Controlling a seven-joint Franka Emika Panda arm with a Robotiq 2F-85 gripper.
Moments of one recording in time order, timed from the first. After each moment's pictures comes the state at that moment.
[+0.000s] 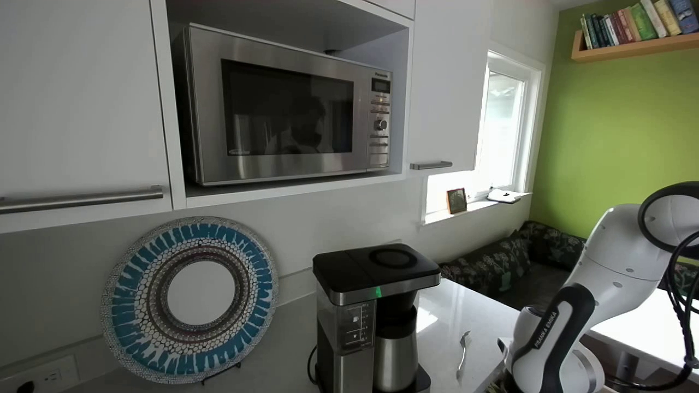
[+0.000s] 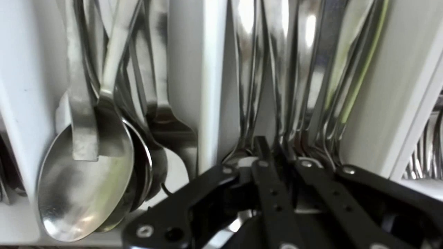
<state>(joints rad) -0.41 0.36 0.17 -2.63 -0.01 3.08 -0.47</state>
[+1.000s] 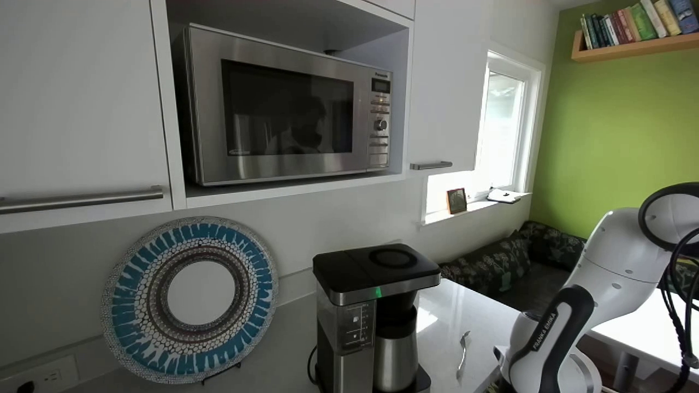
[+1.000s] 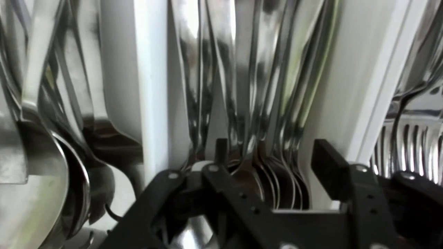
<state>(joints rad) -0.53 0.40 0.32 -2.63 -0.01 3.06 -0.47</state>
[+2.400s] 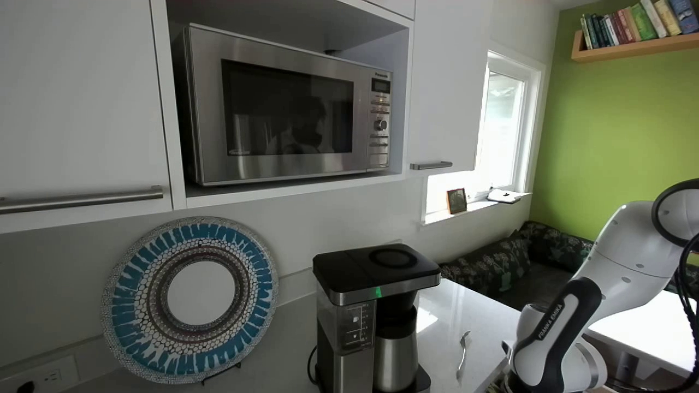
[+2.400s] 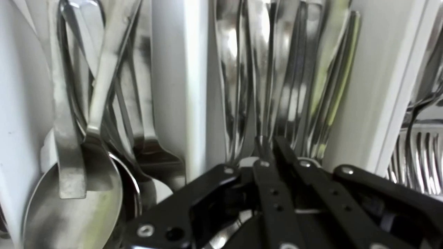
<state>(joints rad) -0.57 0.34 0.30 -2.63 0.00 2.96 -0.48</state>
